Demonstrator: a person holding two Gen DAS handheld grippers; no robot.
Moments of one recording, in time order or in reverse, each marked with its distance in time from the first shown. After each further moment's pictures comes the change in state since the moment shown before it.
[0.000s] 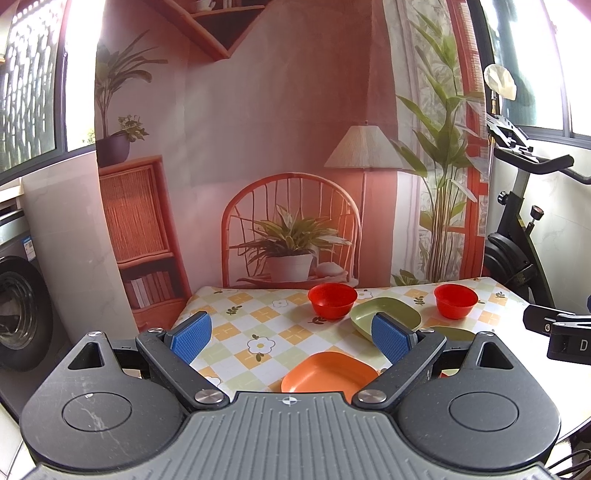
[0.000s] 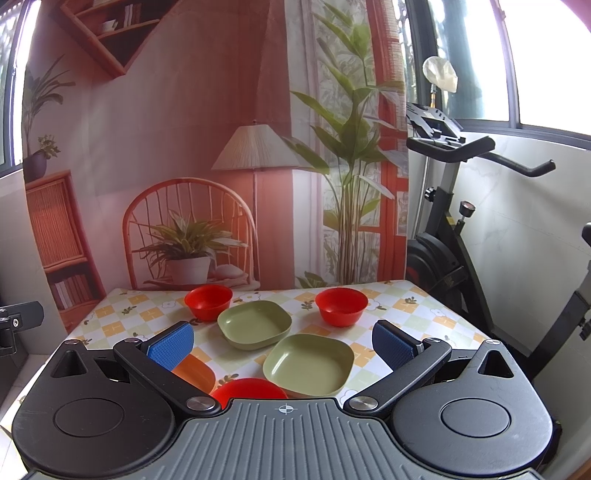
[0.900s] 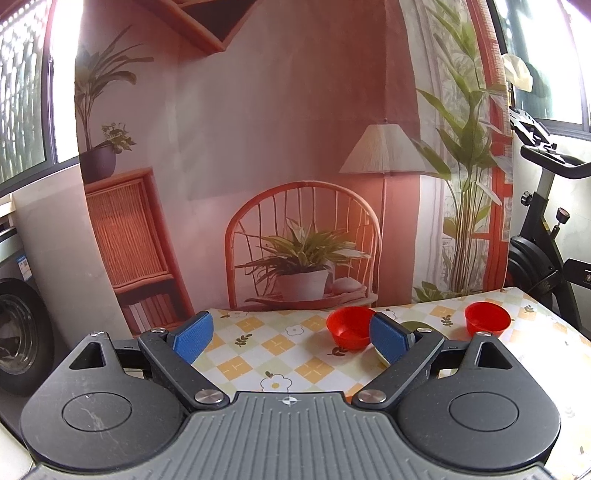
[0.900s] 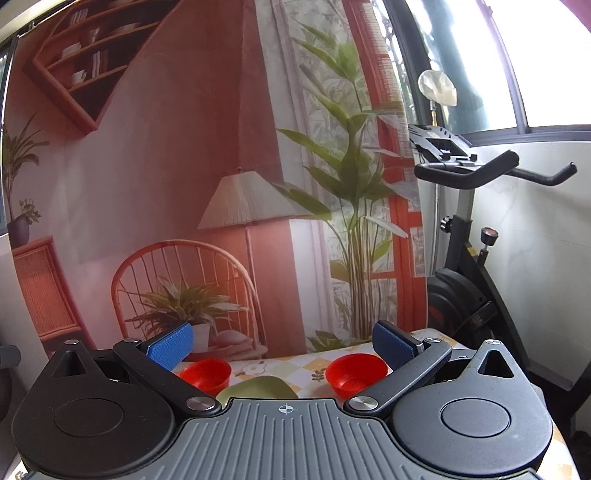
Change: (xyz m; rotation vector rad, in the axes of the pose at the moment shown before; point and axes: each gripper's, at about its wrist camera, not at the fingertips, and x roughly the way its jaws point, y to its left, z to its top) left arm 0.077 0.008 0.057 0.035 0.016 0.029; right arm 0.100 -0.045 0.058 0.090 -0.139 0.060
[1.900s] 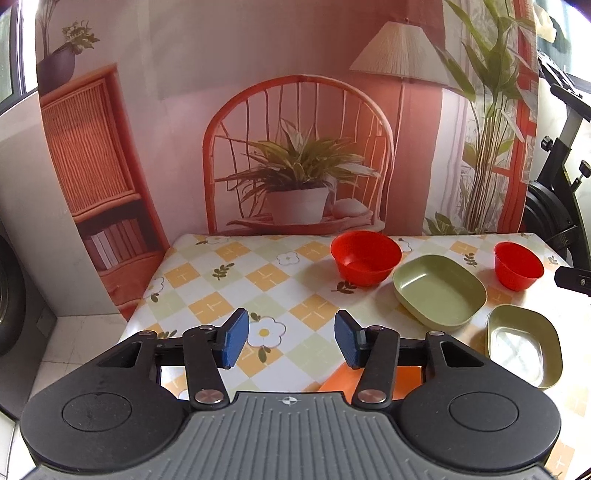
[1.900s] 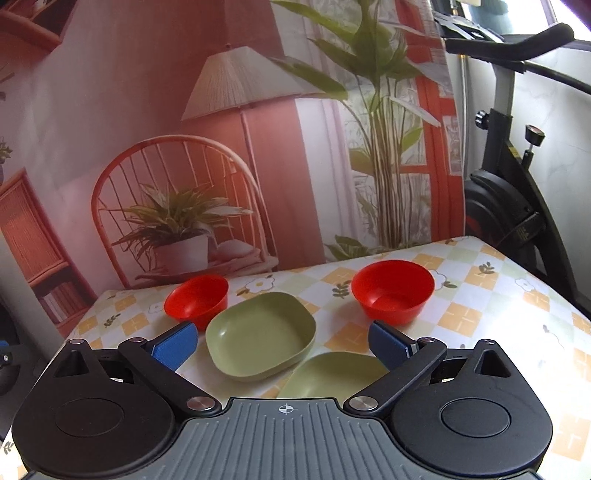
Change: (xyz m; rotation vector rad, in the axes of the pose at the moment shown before) left arm 0.128 0.016 -0.049 -0.034 0.222 -0.053; right arm 0.133 -0.005 -0.072 0.037 0.292 0.068
